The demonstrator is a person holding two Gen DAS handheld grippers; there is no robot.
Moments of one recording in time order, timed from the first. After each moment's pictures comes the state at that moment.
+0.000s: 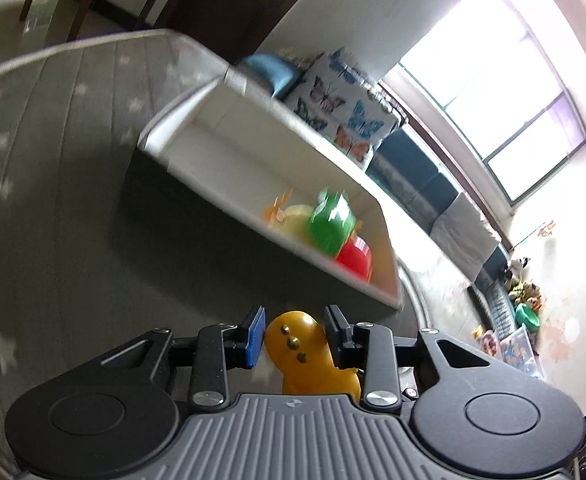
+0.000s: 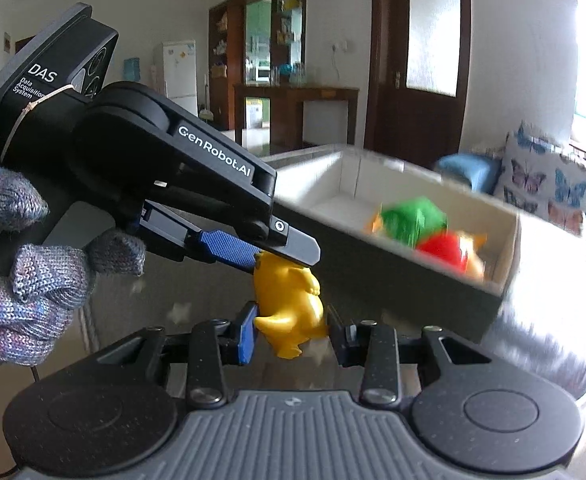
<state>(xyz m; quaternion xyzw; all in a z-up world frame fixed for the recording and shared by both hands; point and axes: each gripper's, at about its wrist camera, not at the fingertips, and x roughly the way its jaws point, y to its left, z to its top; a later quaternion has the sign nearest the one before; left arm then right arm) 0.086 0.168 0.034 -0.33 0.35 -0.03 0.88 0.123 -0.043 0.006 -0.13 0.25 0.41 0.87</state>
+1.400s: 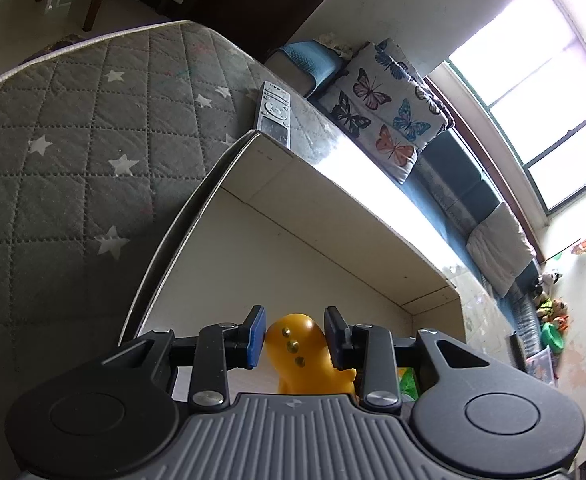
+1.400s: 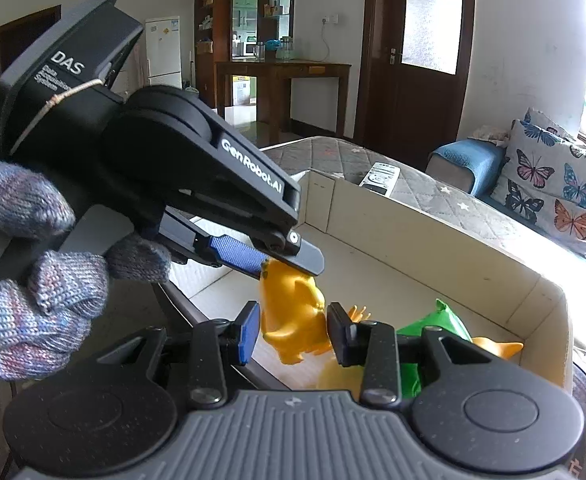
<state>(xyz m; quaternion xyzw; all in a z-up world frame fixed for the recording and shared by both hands) 0.240 0.242 0.004 -0.34 0.40 0.01 0.85 0.256 0.043 -0.002 -0.14 0.29 0.39 0.86</state>
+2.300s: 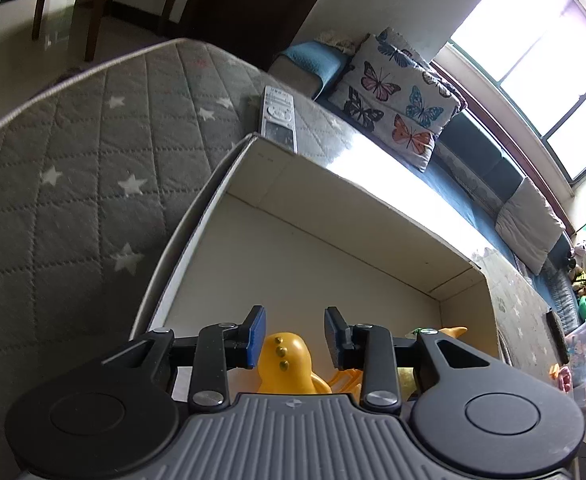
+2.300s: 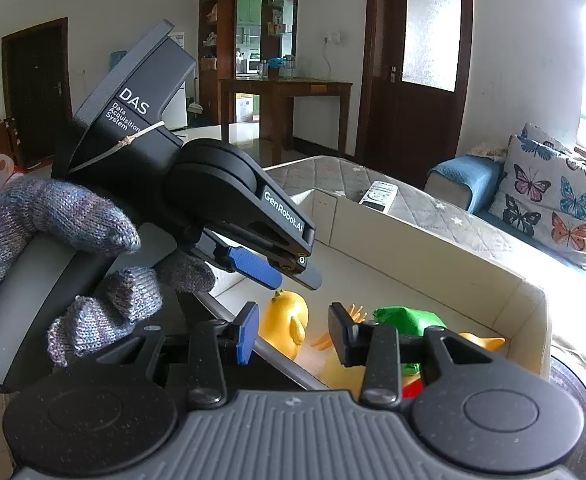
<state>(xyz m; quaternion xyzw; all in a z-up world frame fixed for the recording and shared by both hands) 0.237 0.224 0.017 -0.27 0.41 0.03 0.87 0.235 0.025 0.016 -0.14 0.27 0.40 0.87</state>
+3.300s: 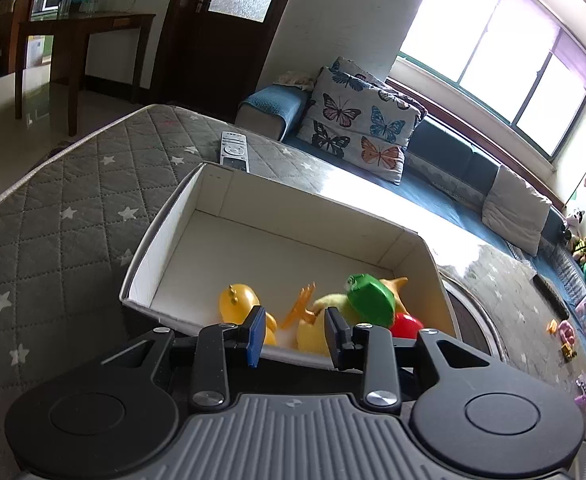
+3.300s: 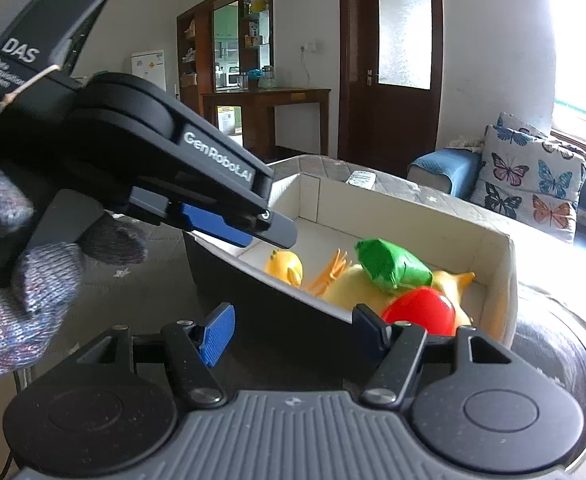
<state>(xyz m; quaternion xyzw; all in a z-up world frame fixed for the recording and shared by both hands) 0.154 0.164 0.058 -0.18 0.35 0.02 0.92 0.195 -0.021 0.006 -0.10 0.27 0.37 0.88</state>
